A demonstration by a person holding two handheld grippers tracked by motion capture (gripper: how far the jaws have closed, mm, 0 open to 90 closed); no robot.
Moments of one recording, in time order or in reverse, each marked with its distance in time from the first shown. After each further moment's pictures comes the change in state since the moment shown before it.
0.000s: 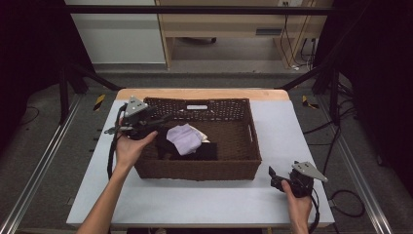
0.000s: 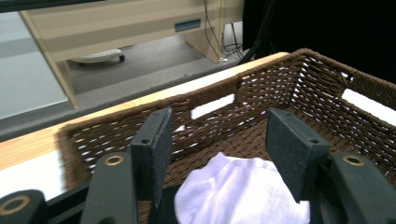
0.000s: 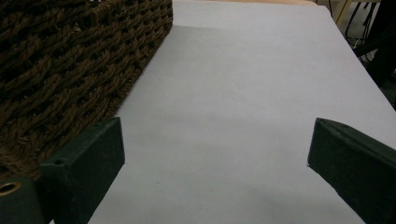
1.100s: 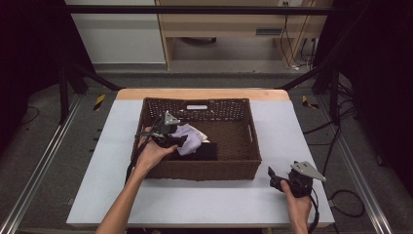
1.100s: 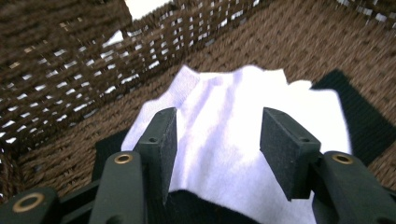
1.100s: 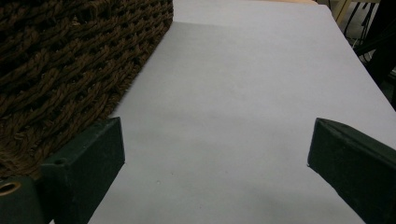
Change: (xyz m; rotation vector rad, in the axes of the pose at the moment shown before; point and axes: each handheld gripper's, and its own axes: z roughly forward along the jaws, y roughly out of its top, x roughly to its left) left arm -0.022 -0.050 0.074 0.362 -0.058 0.122; right arm 0.002 0.000 0.001 0.010 -0.004 -0.016
